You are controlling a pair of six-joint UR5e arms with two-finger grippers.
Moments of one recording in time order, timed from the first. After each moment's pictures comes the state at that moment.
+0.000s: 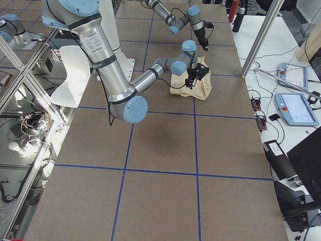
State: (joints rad) left arm -0.81 -2.24 -1.28 -2.34 -1.82 -1.57; right arm 0.73 -1.15 1.76 -1.34 1.86 1.85
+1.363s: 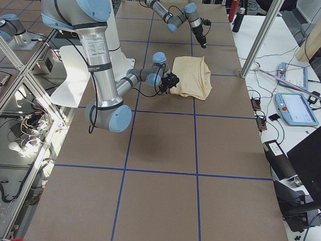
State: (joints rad) left arm -0.81 -2.19 -1.32 -2.33 -1.80 -1.57; right arm 0.49 -1.26 1.77 -1.19 1.67 2.15
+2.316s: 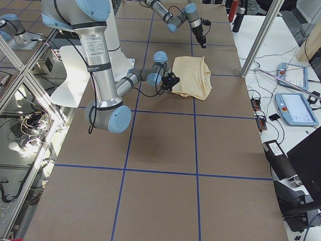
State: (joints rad) left arm -0.81 -2.19 -1.32 -2.33 -1.81 -1.57; right arm 0.52 -1.29 1.84 -1.20 1.75 2.15
